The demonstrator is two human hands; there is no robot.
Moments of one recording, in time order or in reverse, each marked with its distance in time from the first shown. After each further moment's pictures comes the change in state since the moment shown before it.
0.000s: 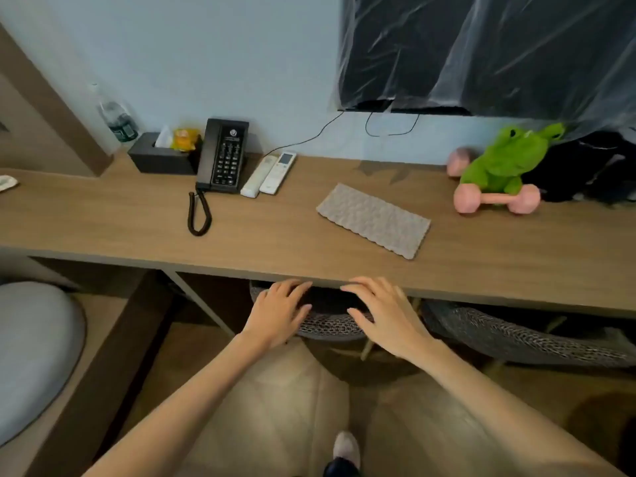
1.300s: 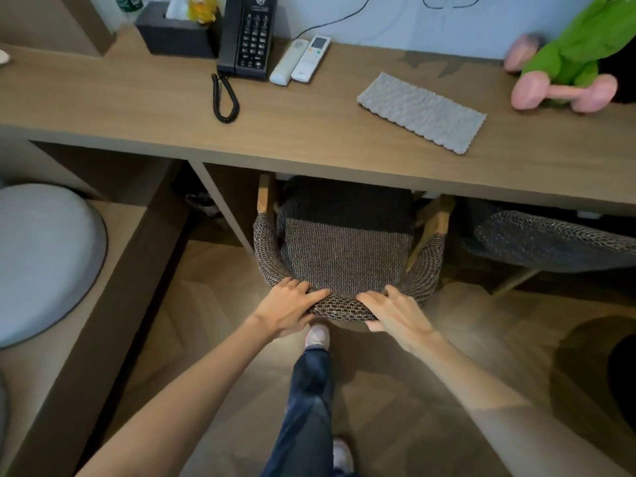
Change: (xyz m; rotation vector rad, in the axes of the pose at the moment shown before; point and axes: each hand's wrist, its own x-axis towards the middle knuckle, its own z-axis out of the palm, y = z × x) left_hand -0.154 -0.058 0.136 0.271 -0.282 0.276; right_hand -0.119 -0.083 0.155 -0.360 -0.500 0.011
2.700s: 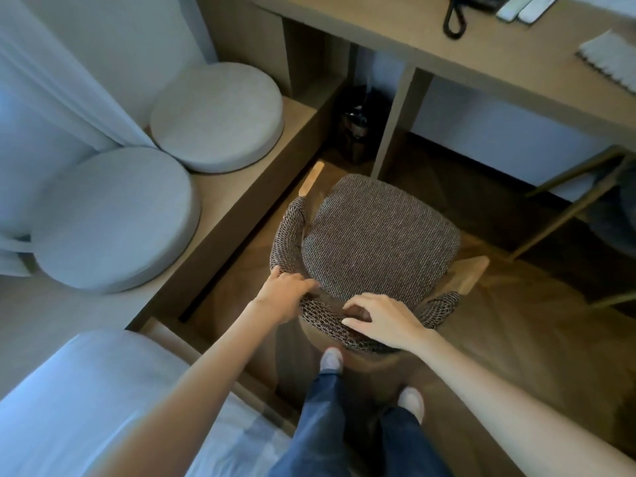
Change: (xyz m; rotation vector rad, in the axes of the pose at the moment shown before) left_hand -0.473 0.064 0.107 -0.374 -0.219 -0.512; right_hand -0.165 -0.392 0.065 0.361 -0.145 -0.386
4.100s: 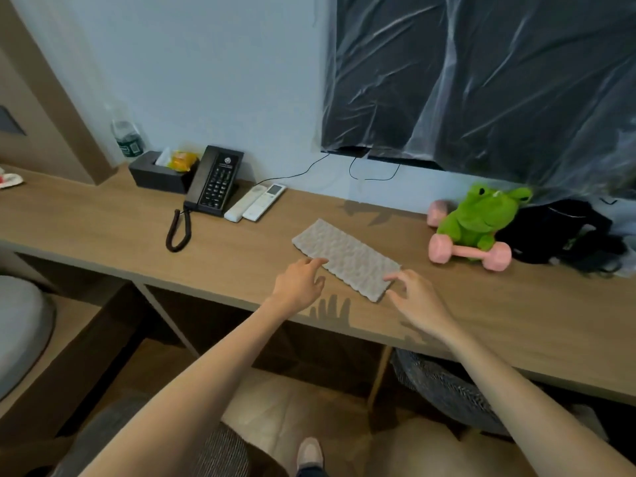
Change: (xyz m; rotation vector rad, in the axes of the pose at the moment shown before) left_hand 0.510 0.449 -0.437 -0.297 0.532 0.192; right_hand -0.115 0.548 -0.512 0.169 0.722 0.429
